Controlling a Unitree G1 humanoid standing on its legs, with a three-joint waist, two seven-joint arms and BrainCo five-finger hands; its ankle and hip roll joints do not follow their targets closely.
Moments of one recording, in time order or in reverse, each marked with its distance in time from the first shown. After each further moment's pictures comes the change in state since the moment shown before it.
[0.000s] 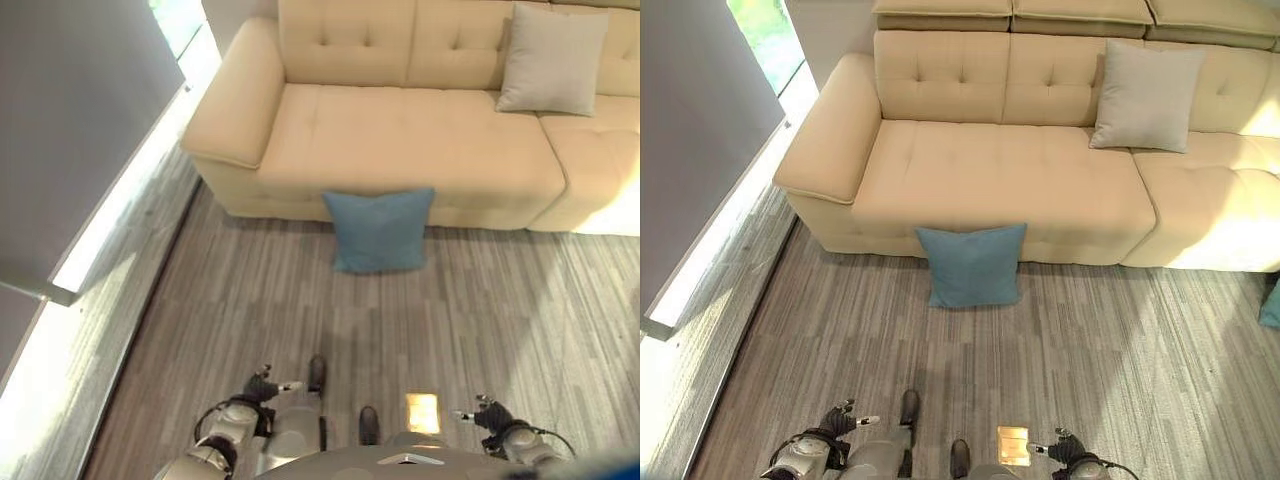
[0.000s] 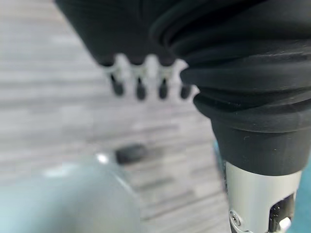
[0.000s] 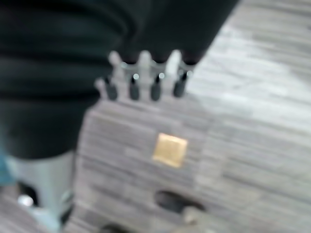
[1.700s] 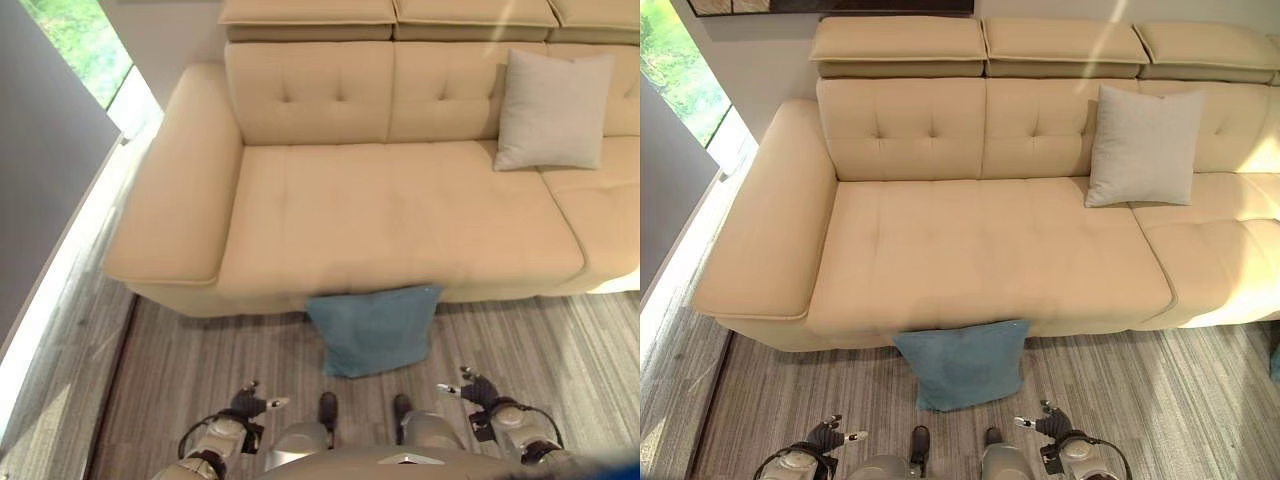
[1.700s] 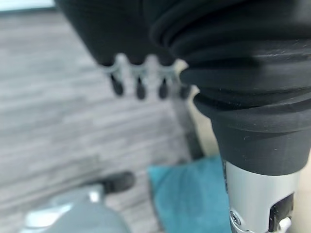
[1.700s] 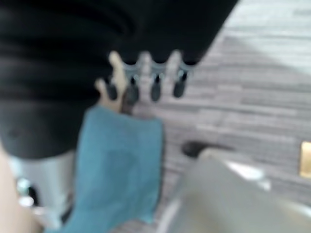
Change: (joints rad) left arm -0.005 0.054 -0.010 0.008 -0.006 -0.006 0.005; right arm -0.033 0.022 0.013 -0.095 0.038 -0.021 0.009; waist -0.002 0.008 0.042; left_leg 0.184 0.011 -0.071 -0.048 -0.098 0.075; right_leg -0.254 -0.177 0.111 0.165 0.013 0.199
